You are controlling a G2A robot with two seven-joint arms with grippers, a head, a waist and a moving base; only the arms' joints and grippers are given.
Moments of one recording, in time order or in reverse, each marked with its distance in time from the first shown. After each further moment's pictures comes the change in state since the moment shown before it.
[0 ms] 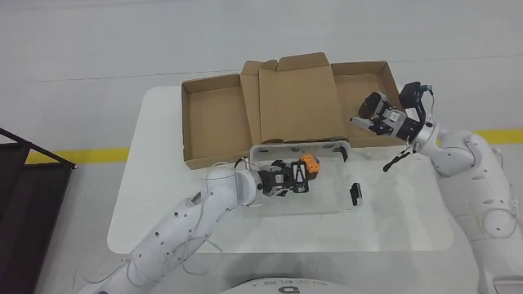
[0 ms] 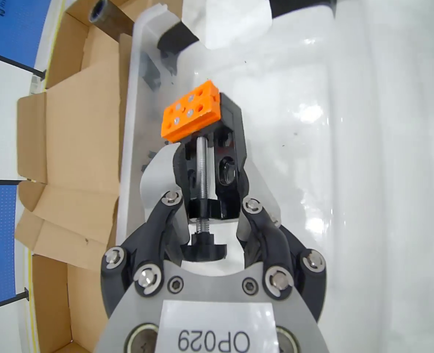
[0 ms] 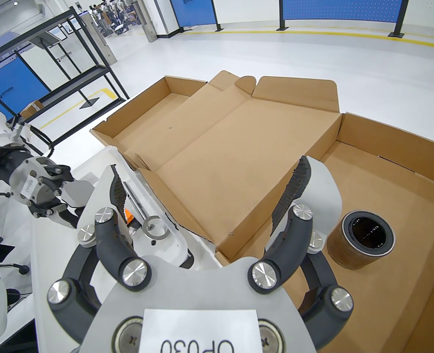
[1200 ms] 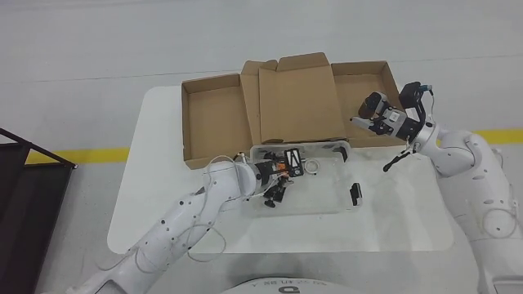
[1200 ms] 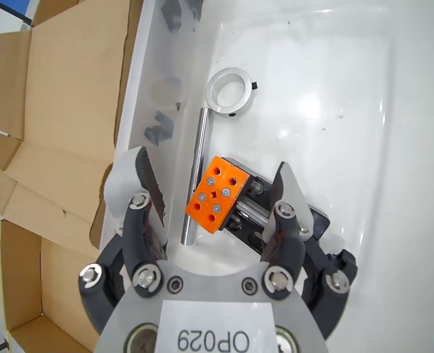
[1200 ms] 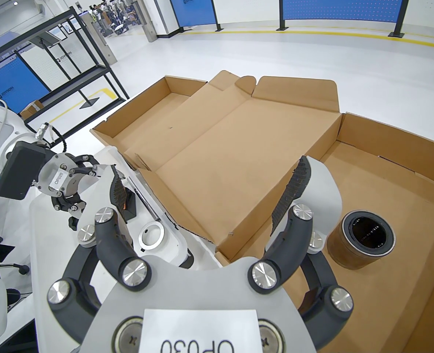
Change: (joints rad) left arm -0.088 -0.041 0.047 0.190 -0.141 0.095 -0.122; right arm 0.000 0.000 0.000 0.000 0.000 0.000 0.000
